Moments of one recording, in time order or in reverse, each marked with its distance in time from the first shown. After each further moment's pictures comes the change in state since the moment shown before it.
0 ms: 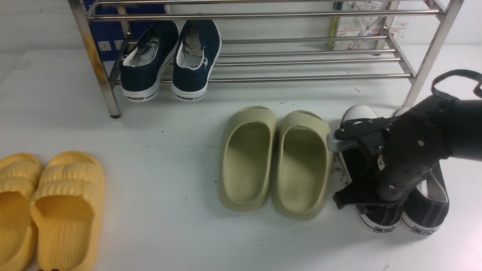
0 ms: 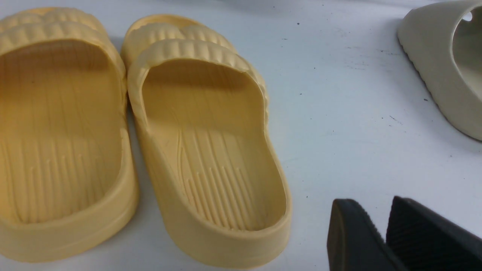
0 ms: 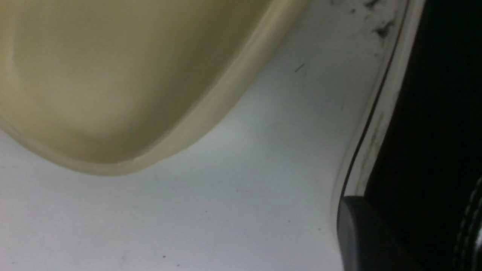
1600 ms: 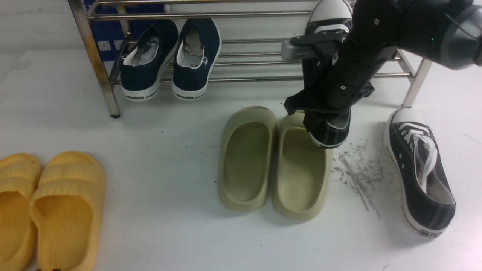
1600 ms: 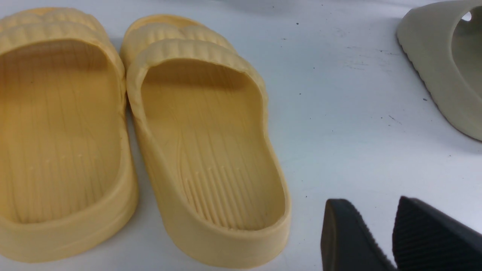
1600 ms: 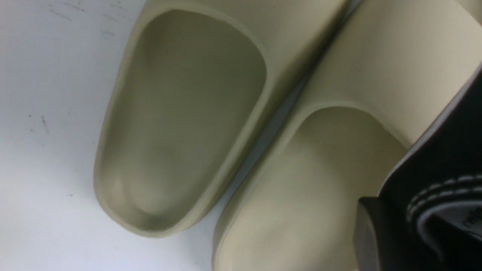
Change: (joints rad) right arm -0.041 0.240 -0.713 0.243 0.323 -0.248; left arm 0.000 0.000 0.000 0.000 0.000 0.000
